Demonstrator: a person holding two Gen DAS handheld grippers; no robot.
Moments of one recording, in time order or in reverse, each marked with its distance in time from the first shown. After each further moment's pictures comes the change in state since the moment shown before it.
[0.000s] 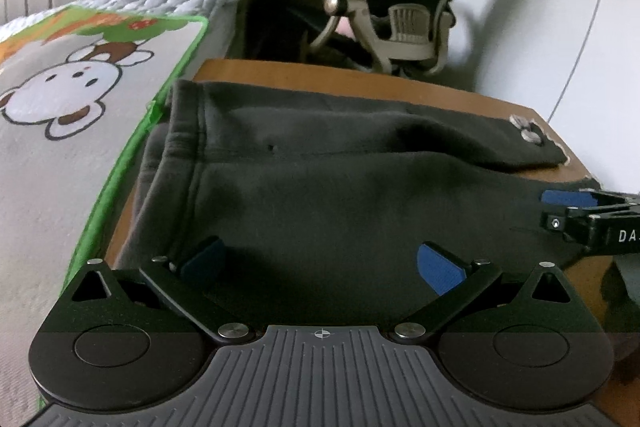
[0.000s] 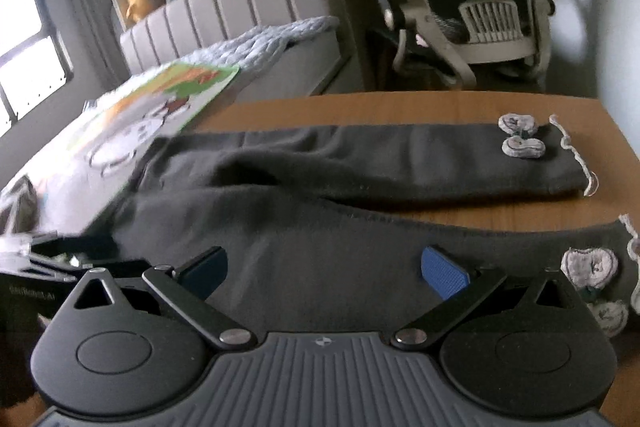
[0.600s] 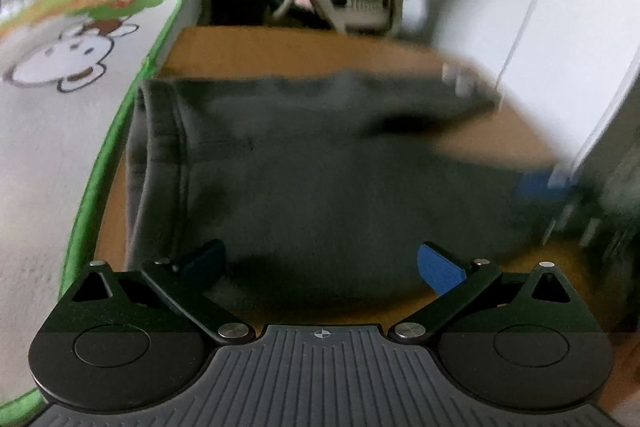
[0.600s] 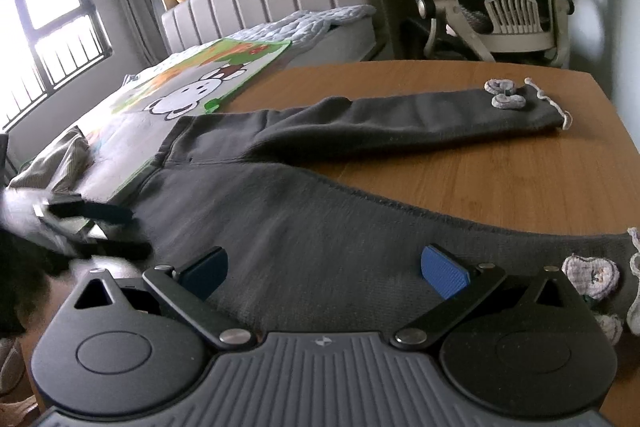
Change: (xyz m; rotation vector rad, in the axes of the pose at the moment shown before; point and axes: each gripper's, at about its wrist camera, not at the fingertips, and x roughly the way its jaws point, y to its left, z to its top) left arm -0.080 0.005 -0.022 -0.034 0.022 -0.123; right arm -0.078 0.015 -0.065 -0.044 0.021 0.076
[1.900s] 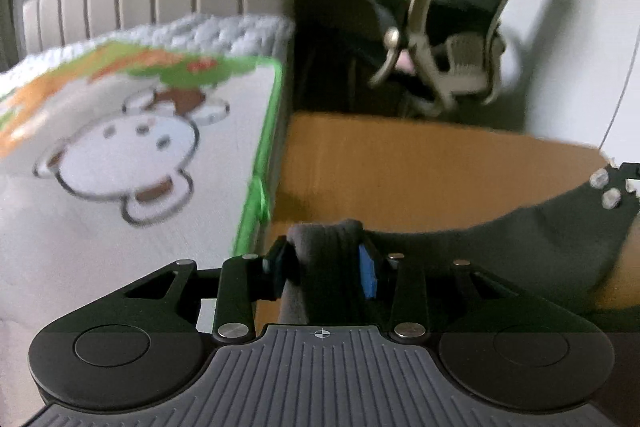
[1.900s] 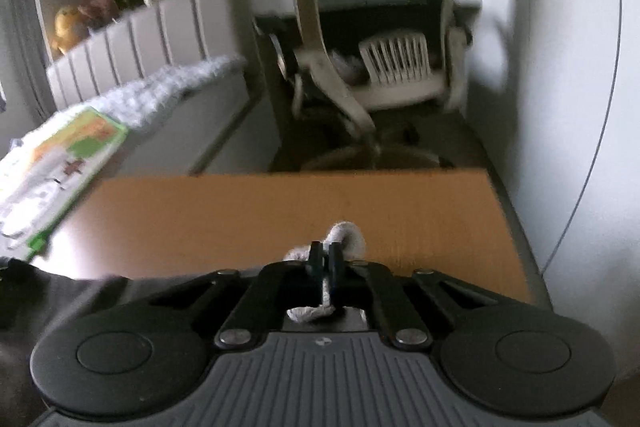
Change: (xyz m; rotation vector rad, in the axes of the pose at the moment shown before) left arm 0.059 0.068 0.078 0.053 -0.128 0.243; right arm 0.039 -0.120 0.137 0.084 -0.158 -0.293
